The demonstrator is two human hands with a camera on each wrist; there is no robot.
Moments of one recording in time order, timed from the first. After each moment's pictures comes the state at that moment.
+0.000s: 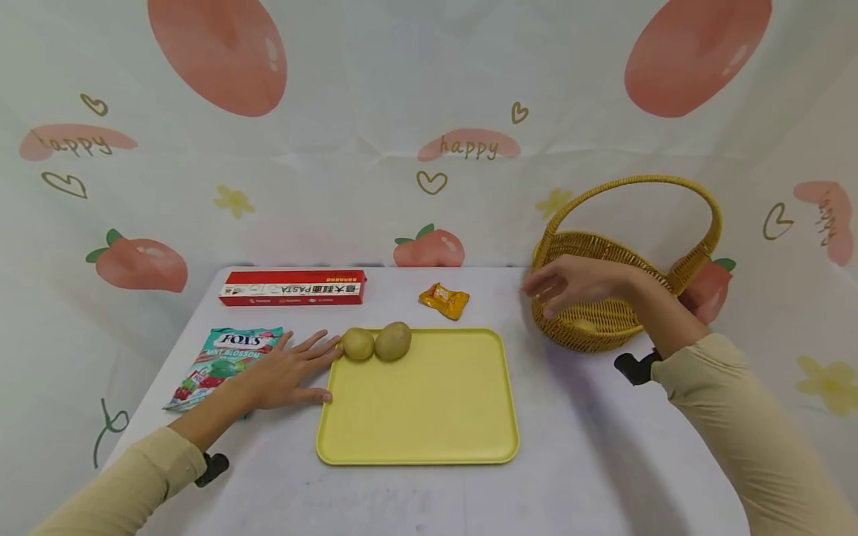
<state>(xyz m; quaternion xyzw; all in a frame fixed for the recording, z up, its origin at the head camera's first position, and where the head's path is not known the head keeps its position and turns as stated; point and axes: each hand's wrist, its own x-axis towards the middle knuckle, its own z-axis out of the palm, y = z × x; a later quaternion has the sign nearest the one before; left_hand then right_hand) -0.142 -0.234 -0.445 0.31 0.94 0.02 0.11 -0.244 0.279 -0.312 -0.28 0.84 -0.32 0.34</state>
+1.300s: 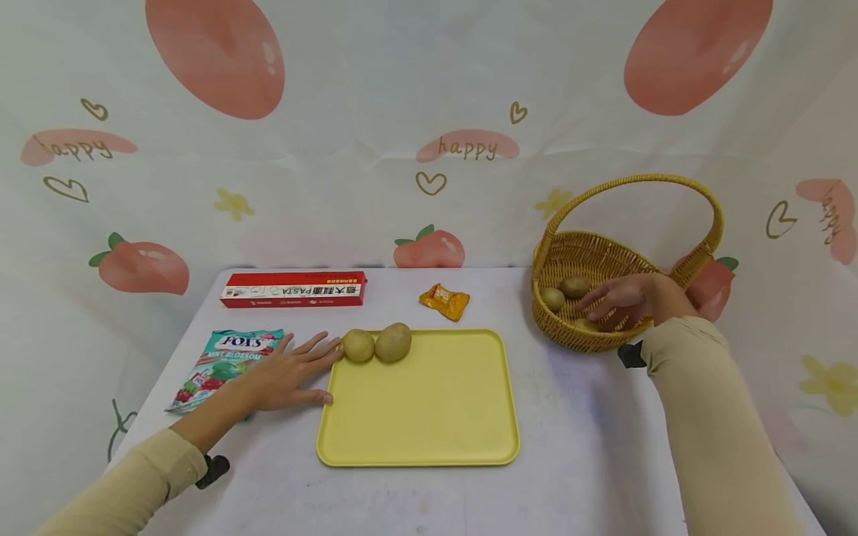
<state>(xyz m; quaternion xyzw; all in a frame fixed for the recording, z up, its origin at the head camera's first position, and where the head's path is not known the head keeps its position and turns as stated) -0.142 -0.233 -0.444 0.30 0.94 0.02 0.12 -0.274 0.367 -0.364 -0.03 0.78 -0.35 0.52</state>
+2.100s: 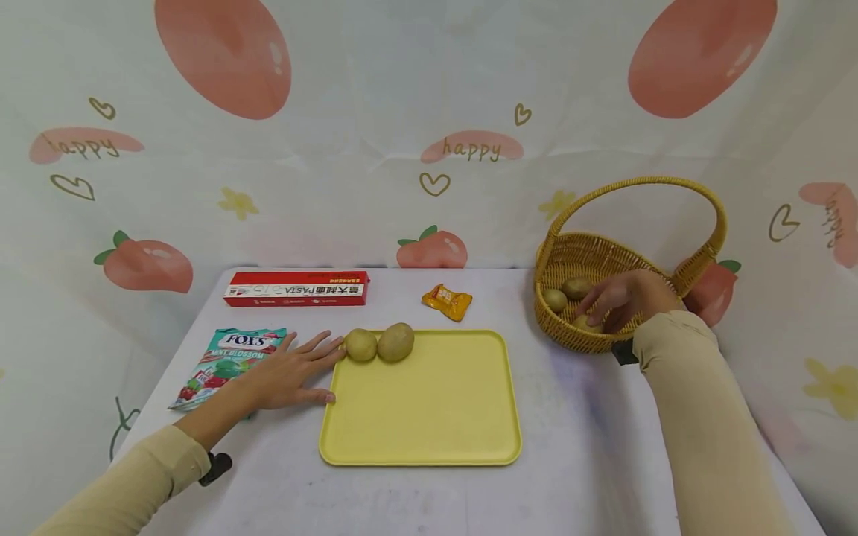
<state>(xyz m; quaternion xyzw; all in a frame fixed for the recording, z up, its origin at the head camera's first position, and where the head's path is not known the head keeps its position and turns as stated) -0.144 -0.234 -0.448 0.30 0.95 0.01 0.12 -0.280 0.349 -0.359 -0.03 0.79 -0.31 0.53</state>
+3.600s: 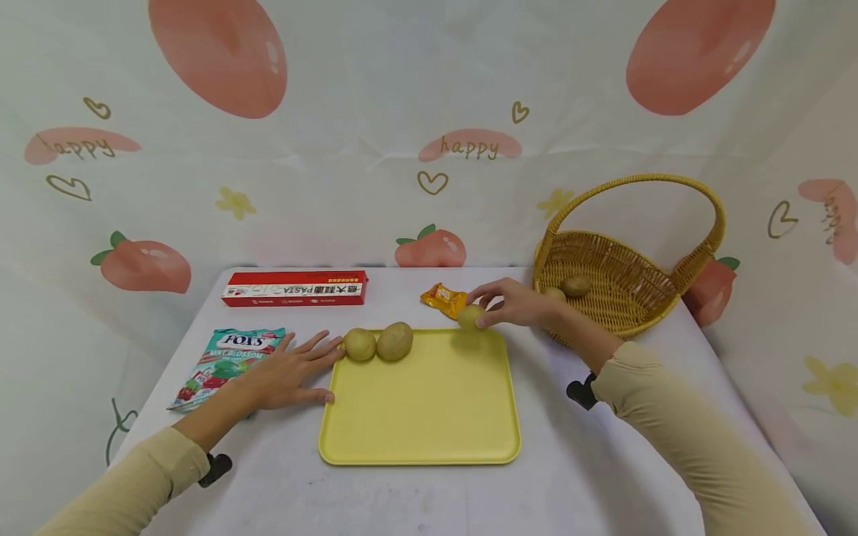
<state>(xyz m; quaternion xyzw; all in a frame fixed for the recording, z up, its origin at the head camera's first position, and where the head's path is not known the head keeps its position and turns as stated) -0.143 -0.233 -0.447 0.30 0.95 0.02 0.12 -0.245 0.204 -0.383 -0.30 0.82 -0.42 0.26</state>
